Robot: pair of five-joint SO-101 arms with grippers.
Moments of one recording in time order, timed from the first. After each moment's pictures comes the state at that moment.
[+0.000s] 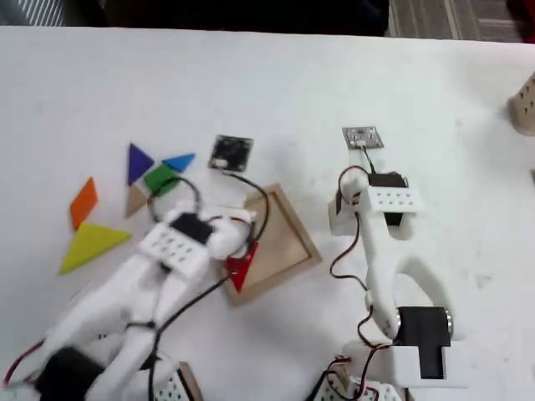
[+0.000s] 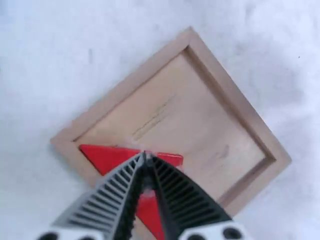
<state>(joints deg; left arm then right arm) 24.0 -21.3 51.3 43.7 18.5 -3.2 -5.5 35.6 58.4 6.7</state>
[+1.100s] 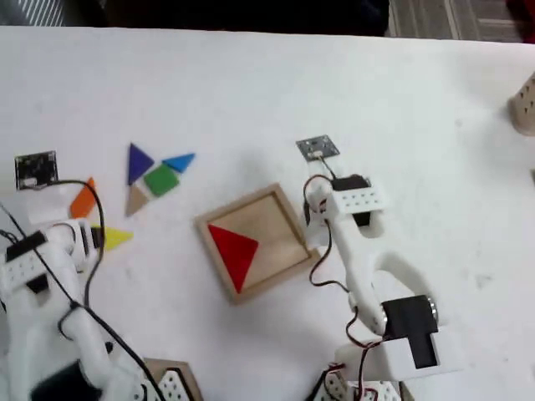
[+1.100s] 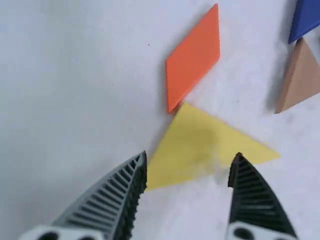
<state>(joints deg) -37.4 -26.6 59.1 42.5 -17.6 -13.3 -2.2 36.2 58.8 10.7</state>
